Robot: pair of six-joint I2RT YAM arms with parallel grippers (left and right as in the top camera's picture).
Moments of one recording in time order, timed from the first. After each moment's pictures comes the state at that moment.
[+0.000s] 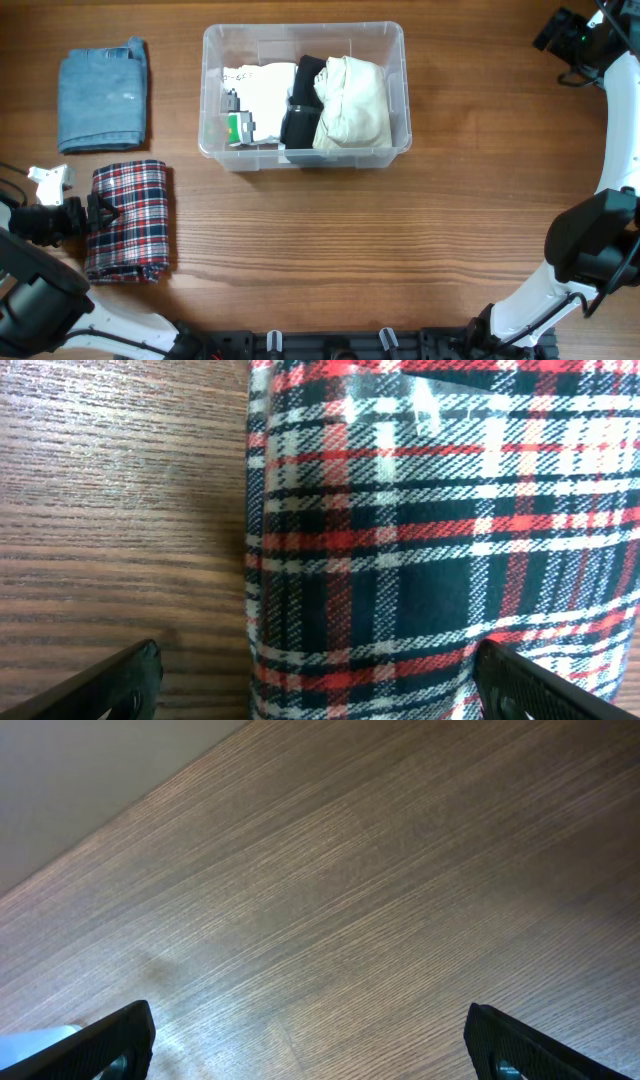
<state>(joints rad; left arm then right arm) 0.90 1.89 1.20 -0.93 0.38 0.73 -0.29 1.94 1.92 -0.94 0.03 0.29</state>
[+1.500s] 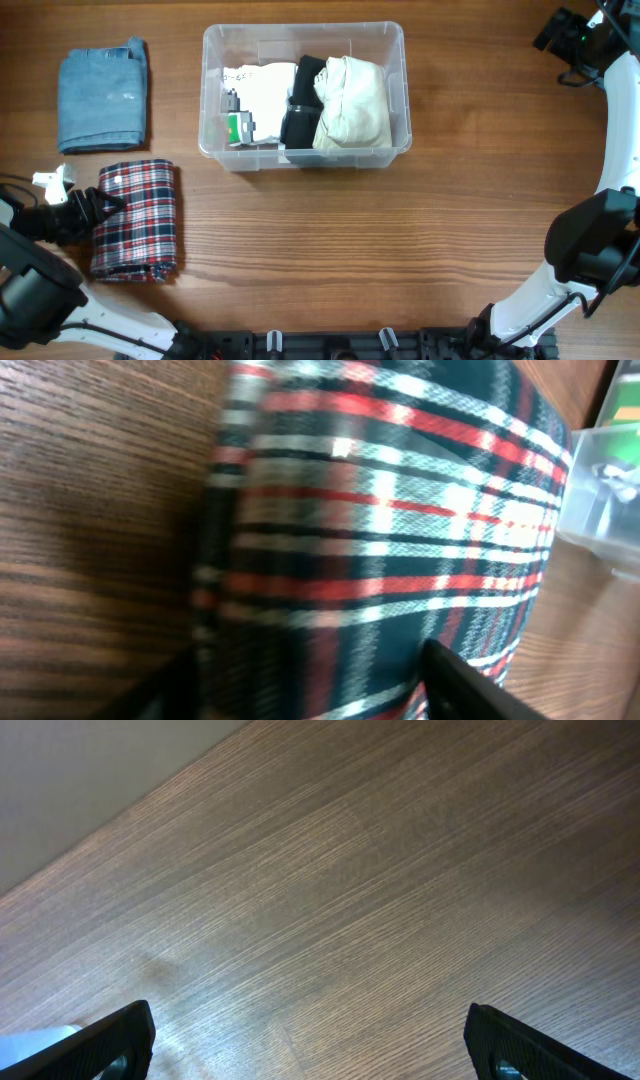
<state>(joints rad) 0.90 1.95 1.20 -0.99 0.58 0.53 -0.29 1.94 1.92 -0.94 0.03 0.29</state>
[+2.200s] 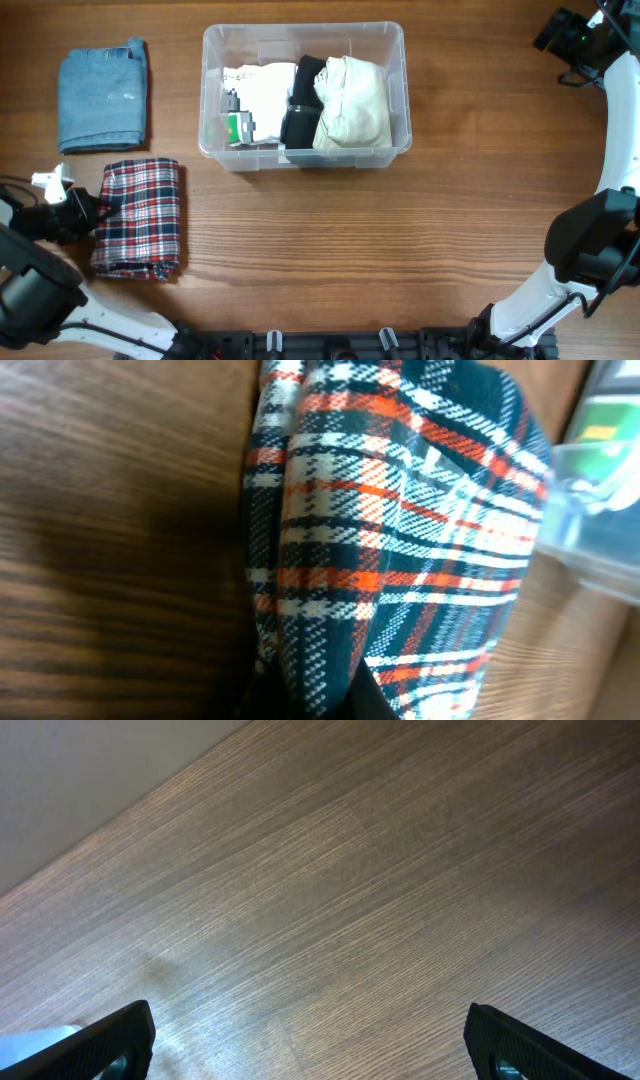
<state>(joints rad) 0.90 1.95 1.21 -1.02 0.63 0.49 -0.29 1.94 1.92 -0.94 0.03 0.29</state>
